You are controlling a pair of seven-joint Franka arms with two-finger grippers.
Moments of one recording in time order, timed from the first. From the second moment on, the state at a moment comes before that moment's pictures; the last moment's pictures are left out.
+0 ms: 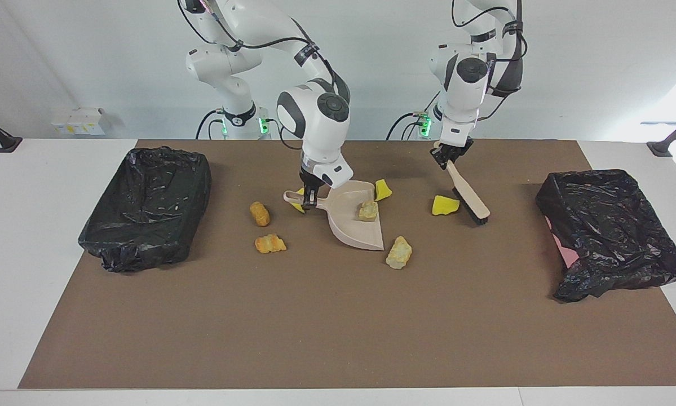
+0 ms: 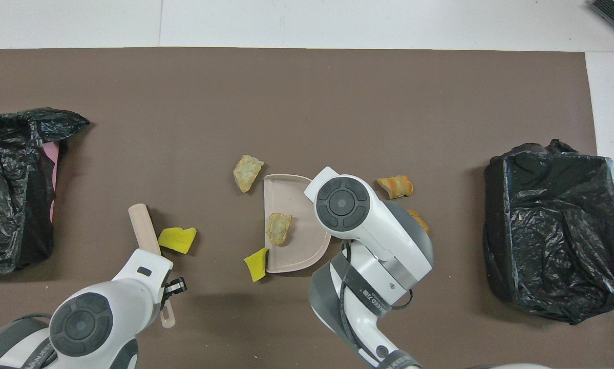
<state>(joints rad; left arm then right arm) -0.20 -0.47 -0.24 -2.71 -0.04 2.21 -0.69 0.47 0.22 0.11 -1.92 -0.23 2.01 -0.89</state>
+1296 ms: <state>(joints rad) -0.64 -0.20 -0.24 -2.51 -0.26 2.57 -0.87 0.47 0.21 0.11 -1.93 -0.23 2.01 -0.88</state>
